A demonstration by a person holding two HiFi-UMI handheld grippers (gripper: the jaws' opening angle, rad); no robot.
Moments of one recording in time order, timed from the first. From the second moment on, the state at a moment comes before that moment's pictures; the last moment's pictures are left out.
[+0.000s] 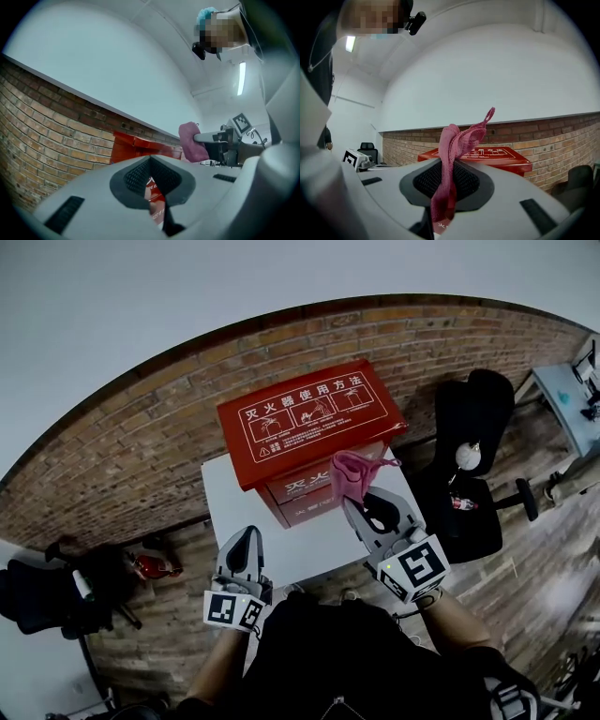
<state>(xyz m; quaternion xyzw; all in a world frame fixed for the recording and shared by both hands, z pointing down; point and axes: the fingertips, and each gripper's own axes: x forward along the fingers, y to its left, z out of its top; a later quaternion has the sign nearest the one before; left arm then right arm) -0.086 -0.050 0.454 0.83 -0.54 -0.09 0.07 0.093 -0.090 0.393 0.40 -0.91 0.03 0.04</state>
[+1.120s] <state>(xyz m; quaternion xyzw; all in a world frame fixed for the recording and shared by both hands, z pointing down) -0.123 -0.111 0.450 0.84 -0.53 -0.09 0.06 0.121 -0.189 0.308 0.47 -0.87 -0.09 0.11</state>
